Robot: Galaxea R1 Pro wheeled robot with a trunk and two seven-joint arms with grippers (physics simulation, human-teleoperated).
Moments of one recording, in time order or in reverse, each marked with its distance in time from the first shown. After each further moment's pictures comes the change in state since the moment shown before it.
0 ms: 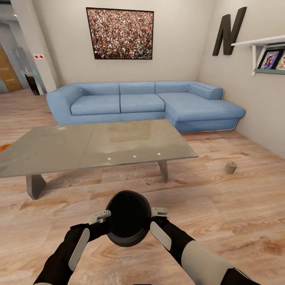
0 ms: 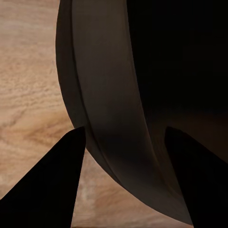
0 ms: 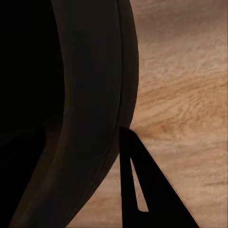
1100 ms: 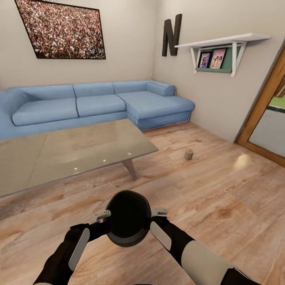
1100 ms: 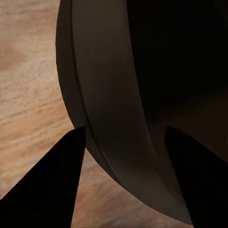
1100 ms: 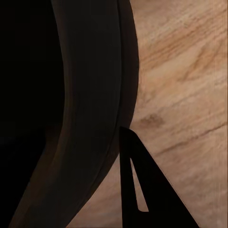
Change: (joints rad) left arm 0.000 0.000 0.000 0.000 0.000 0.000 0.000; right arm 0.000 0.000 0.000 0.000 0.000 0.000 0.000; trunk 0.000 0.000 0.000
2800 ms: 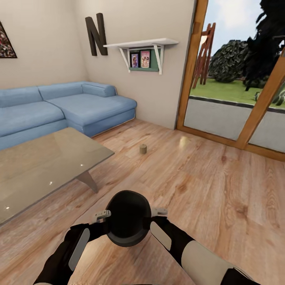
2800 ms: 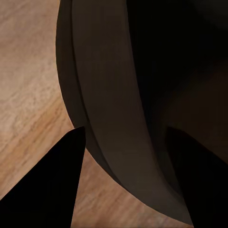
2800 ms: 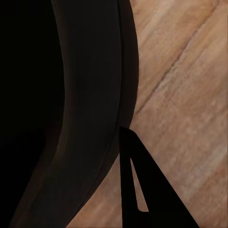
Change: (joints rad) left arm 0.000 0.000 0.000 0.000 0.000 -0.001 0.000; right arm 0.000 0.000 0.000 -0.001 0.000 0.001 -0.002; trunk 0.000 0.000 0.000
